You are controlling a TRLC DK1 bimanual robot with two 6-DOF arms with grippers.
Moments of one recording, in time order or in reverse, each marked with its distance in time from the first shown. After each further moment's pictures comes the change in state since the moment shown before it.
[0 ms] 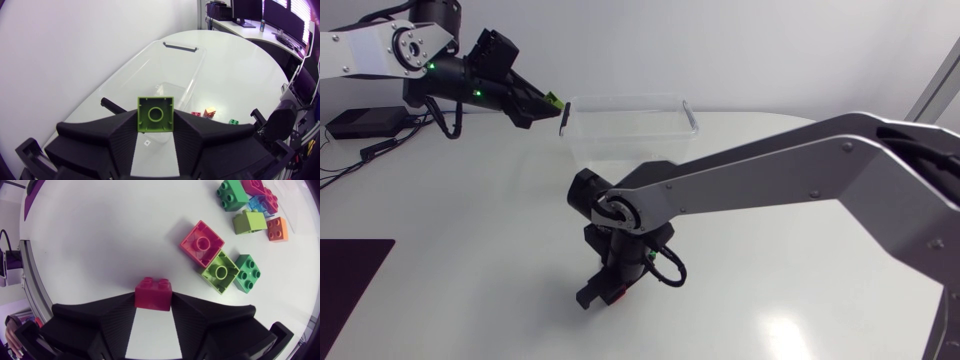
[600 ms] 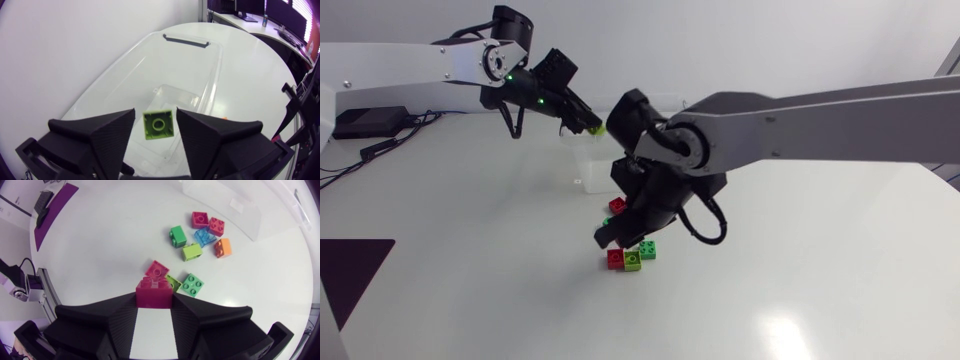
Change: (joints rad) left arm -0.129 0.288 0.245 0.030 -0.112 -0.061; right arm -0.127 -0.248 -0.012 0.000 0.000 -0.001
